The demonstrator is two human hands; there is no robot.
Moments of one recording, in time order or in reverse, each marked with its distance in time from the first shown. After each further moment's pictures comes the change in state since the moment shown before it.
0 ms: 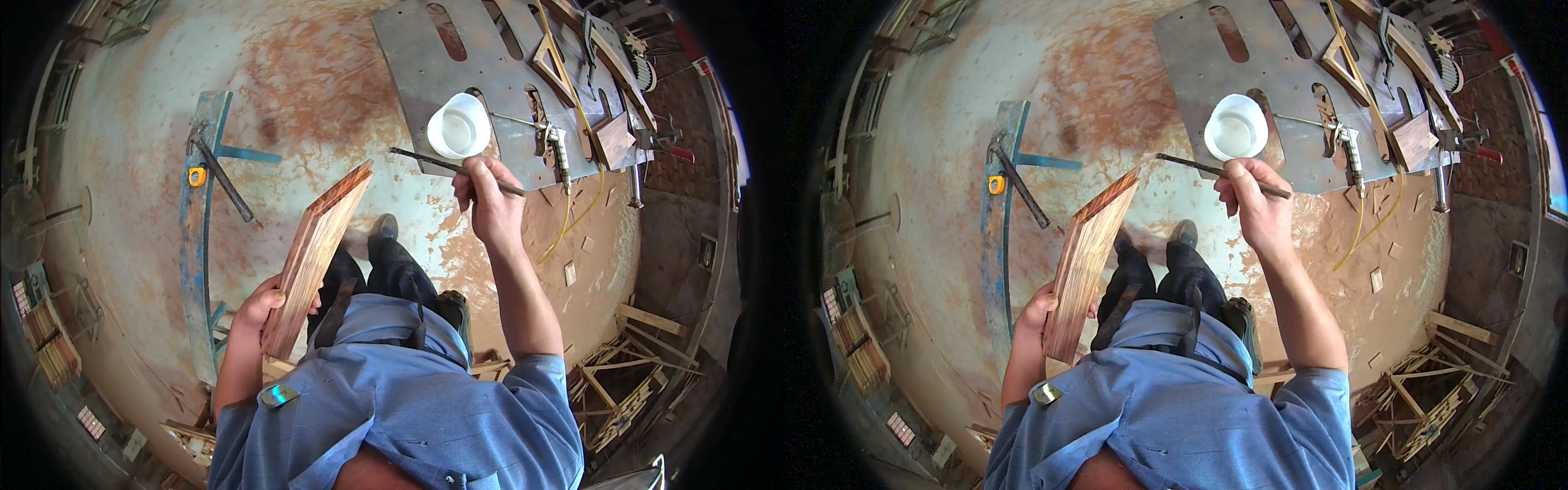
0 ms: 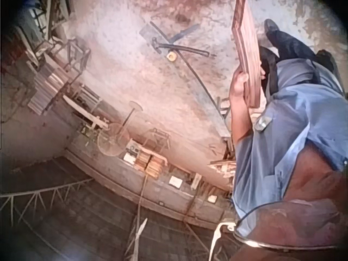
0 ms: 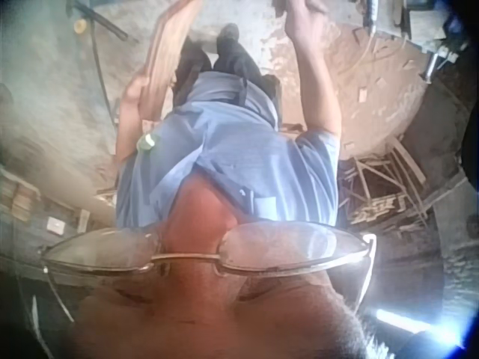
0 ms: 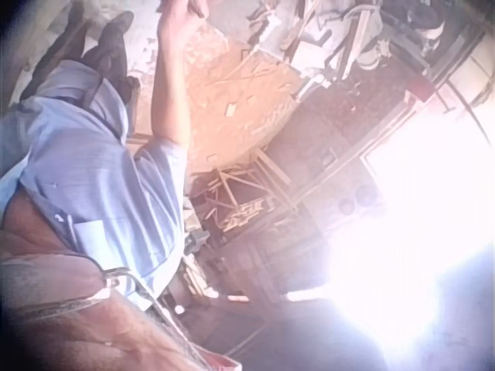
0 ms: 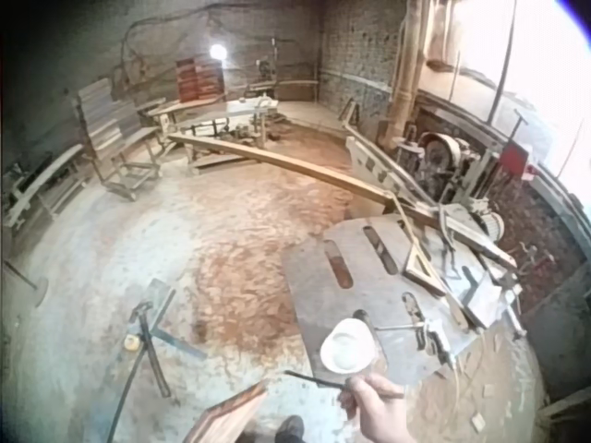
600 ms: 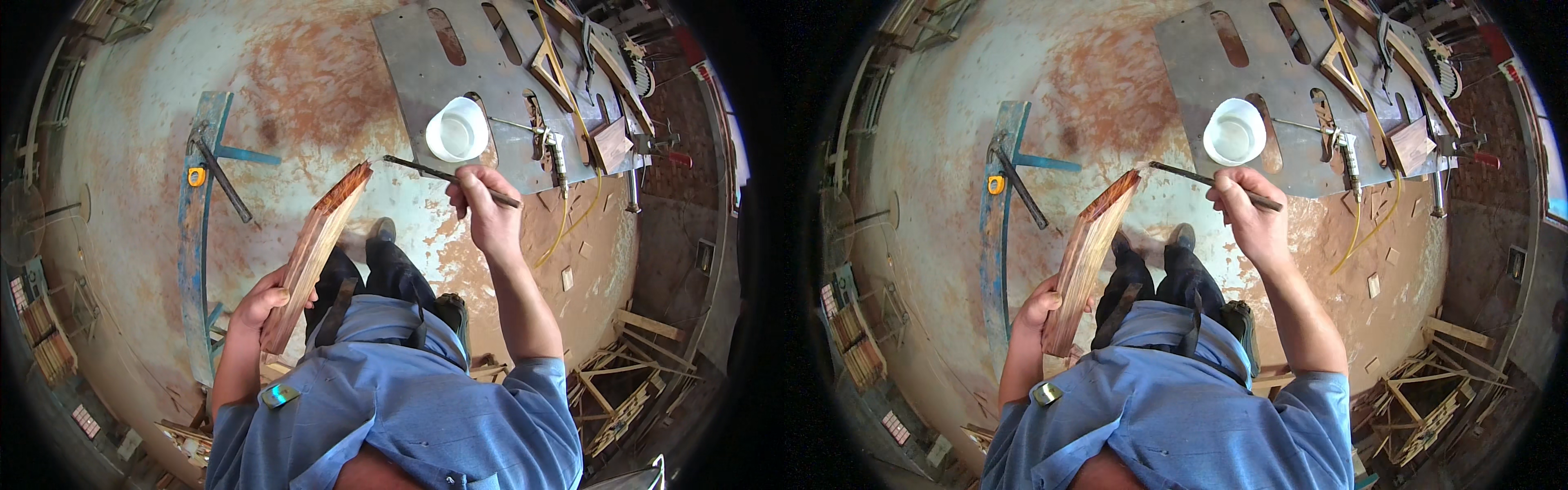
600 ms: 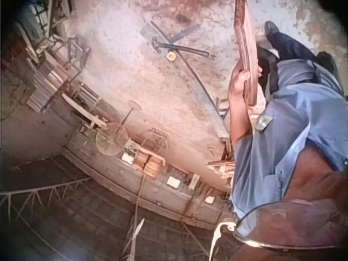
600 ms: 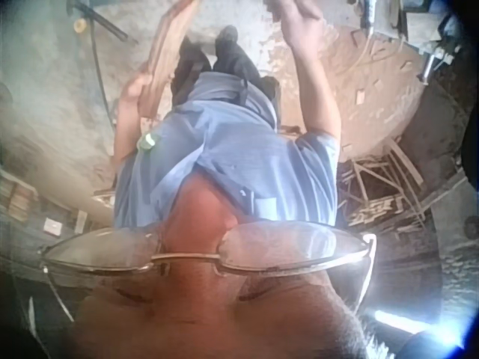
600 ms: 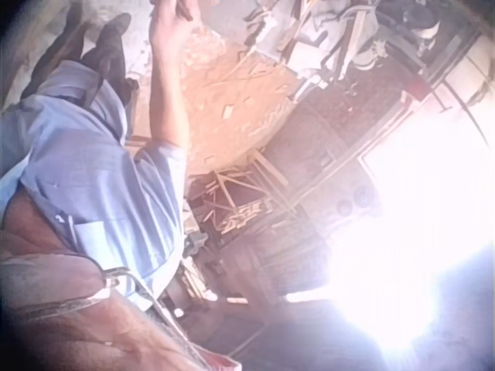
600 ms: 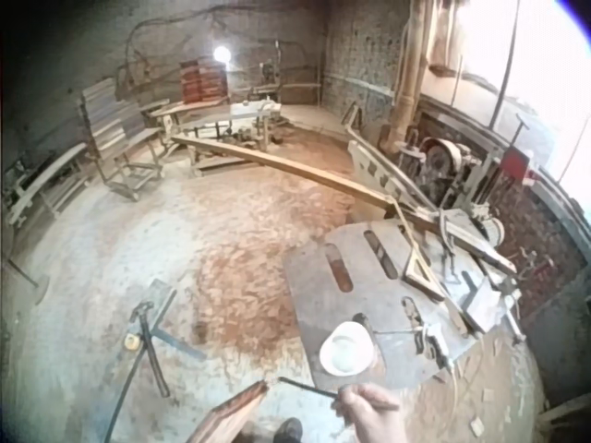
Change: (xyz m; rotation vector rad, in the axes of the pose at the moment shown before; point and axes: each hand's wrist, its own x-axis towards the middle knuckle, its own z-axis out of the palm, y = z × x) left_hand 0.002 0.003 0.003 0.137 0.066 0.033; right_hand -0.014 -0.015 0.006 -0.139 -0.042 0.026
